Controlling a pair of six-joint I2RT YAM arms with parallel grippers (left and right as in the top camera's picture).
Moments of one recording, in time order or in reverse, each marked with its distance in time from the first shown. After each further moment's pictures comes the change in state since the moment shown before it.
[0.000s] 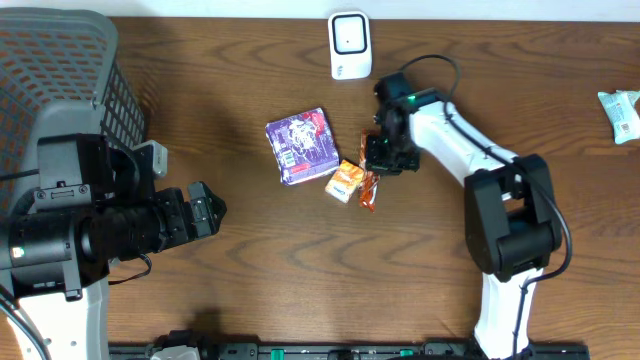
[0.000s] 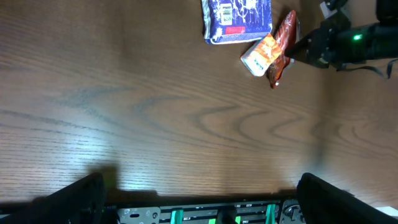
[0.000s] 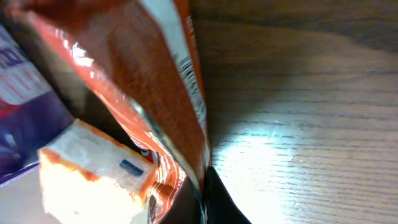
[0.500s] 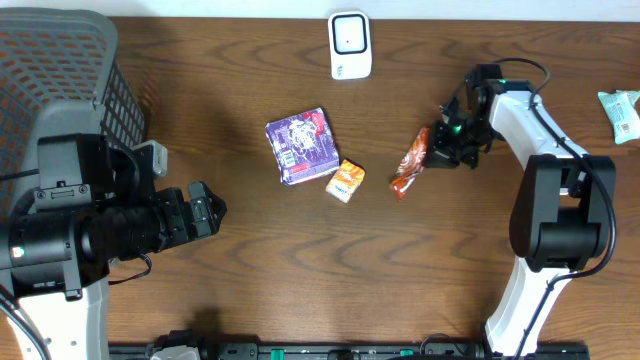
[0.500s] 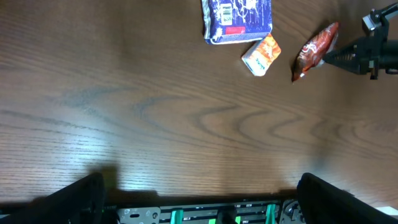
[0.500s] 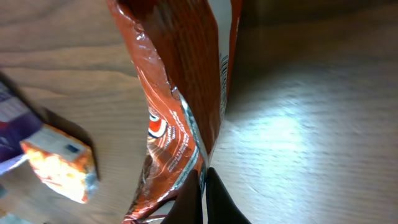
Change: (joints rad) left arm 0.000 0.000 0.000 0.000 0.000 0.000; right arm -0.327 -0.008 0.000 -0.112 -0.164 -0.170
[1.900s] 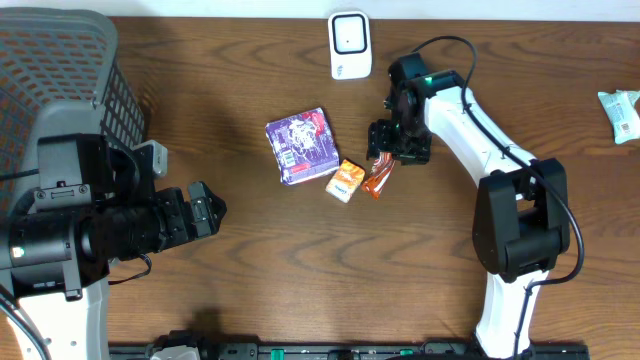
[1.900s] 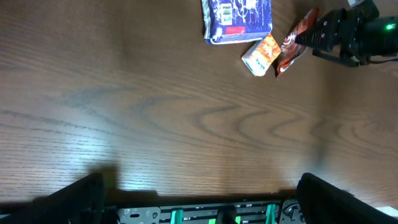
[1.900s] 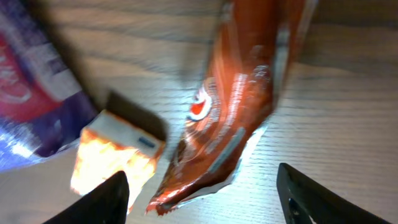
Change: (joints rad) left arm 0.000 0.000 0.000 0.000 0.000 0.000; right arm 0.307 -0.009 0.113 -0.009 0.213 0.144
